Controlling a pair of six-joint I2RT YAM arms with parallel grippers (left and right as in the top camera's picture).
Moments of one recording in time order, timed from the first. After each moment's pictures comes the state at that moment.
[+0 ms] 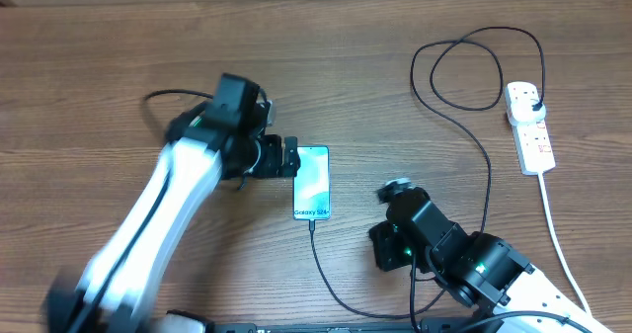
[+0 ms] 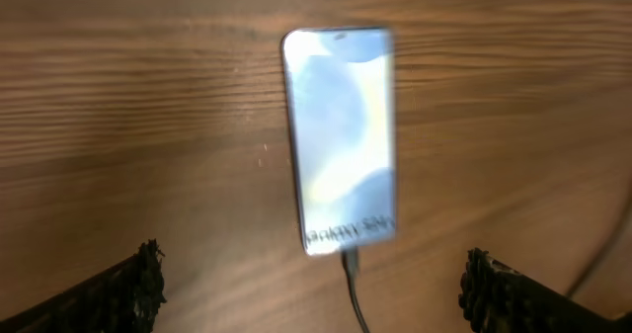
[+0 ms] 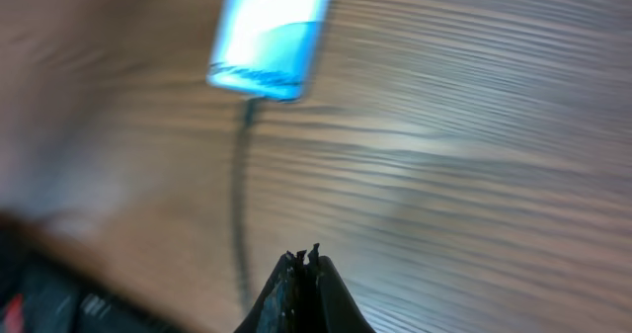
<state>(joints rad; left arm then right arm) -0.32 1.44 1.19 -0.97 0.23 -0.31 0.78 0.96 0.71 -0.79 -0.03 0.62</state>
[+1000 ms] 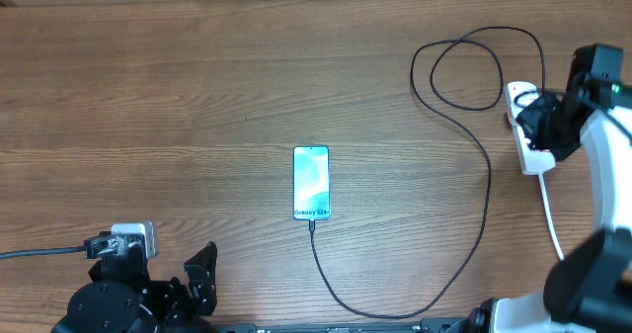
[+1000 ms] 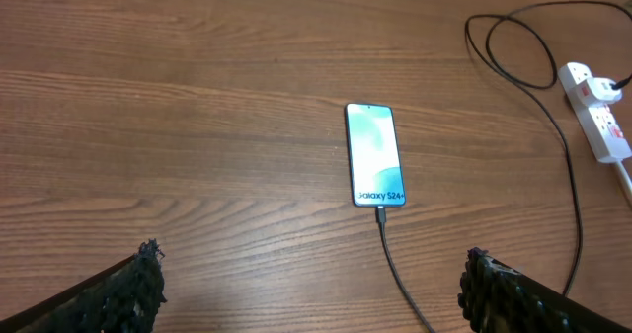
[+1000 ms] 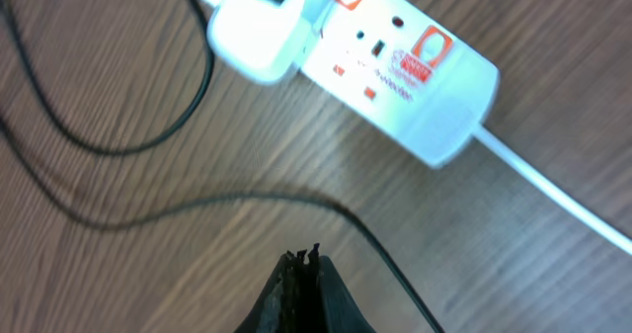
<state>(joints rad) -0.52 0.51 1.20 -1.39 -0.20 -0.53 -0.31 1.68 1.41 -1.03 -0.03 0.62</state>
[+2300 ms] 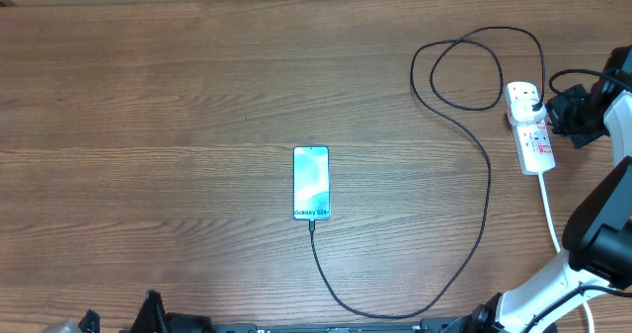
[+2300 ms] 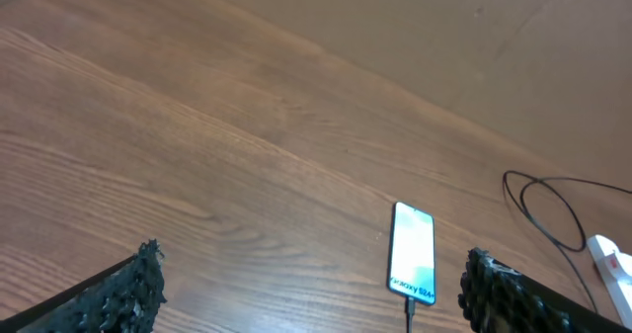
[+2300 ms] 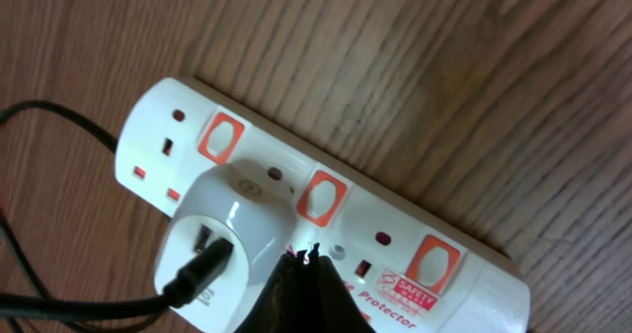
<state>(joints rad) -0.14 0.13 1.20 -1.46 -0.20 -0.53 -0.48 1.96 1.50 -0.78 -0.11 0.62</state>
